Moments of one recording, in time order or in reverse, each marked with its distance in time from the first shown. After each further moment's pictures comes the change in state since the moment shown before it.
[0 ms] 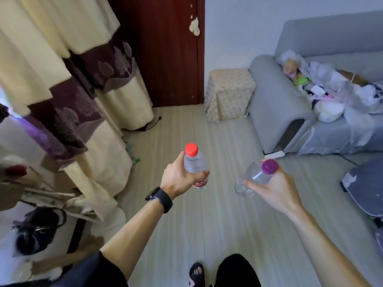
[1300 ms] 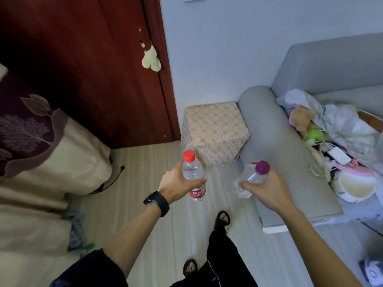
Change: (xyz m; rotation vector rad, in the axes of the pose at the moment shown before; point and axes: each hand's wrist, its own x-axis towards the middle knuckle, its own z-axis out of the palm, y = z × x) left_hand 0.784 0.175 0.075 0.048 -0.216 -0.029; right_hand 0.794 -0.045 -0.025 -0.031 -0.060 0.160
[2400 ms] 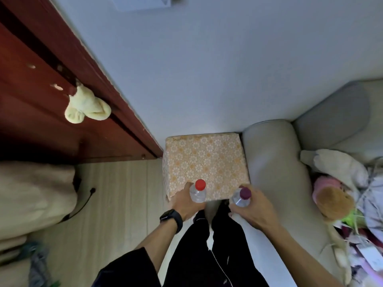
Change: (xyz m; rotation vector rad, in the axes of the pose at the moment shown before) left_hand 0.493 0.078 0.068 0.009 -0.257 -0.335; right_hand 0.517 0.002 0.014 -0.275 -0.358 0.154
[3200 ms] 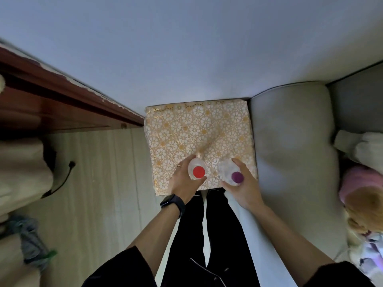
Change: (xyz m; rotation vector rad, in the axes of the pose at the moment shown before) left_hand 0.148 -0.023 0.070 -0.139 0.130 -0.078; right_hand 0.151 0.056 0.085 0.270 -0.066 0.066
